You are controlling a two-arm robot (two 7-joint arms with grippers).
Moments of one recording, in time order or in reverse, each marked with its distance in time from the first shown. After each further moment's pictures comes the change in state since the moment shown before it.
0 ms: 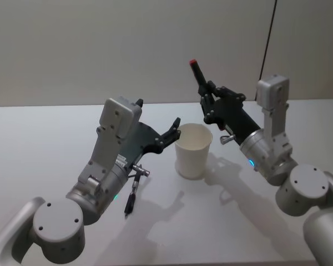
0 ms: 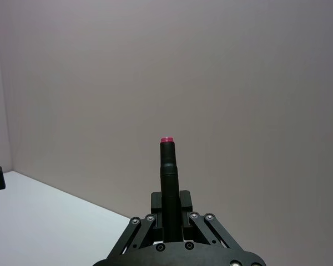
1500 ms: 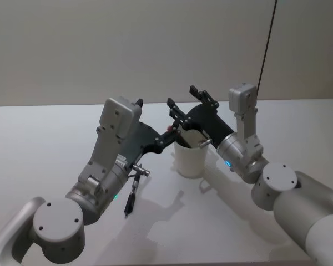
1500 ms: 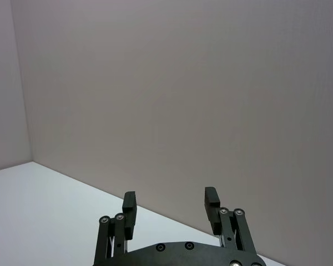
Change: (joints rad) left arm 0.000 0.000 0.000 0.000 0.000 0.000 0.000; right arm 0.344 -0.132 -0.012 0.718 0.065 -0.328 0.113
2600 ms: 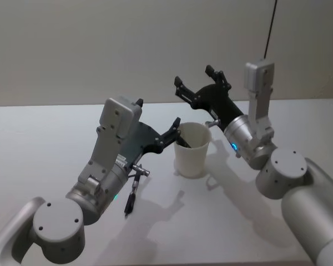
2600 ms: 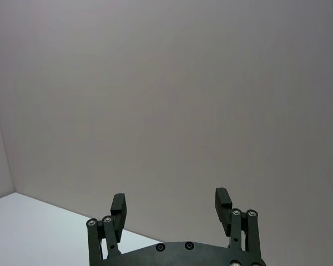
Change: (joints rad) left arm 0.000 0.000 0.000 0.000 0.000 0.000 0.000; right arm -0.181 0.046 0.034 -0.461 0.002 0.279 -0.093
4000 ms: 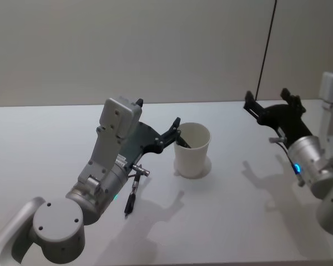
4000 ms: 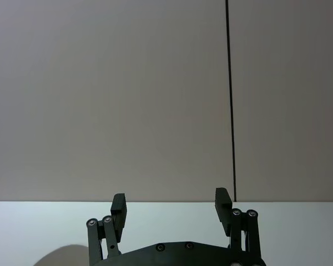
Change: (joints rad) left arm 0.000 0.000 0.000 0.000 0.000 0.000 0.000; right arm -0.396 0.164 0.082 -0.683 0.042 0.441 -0.281
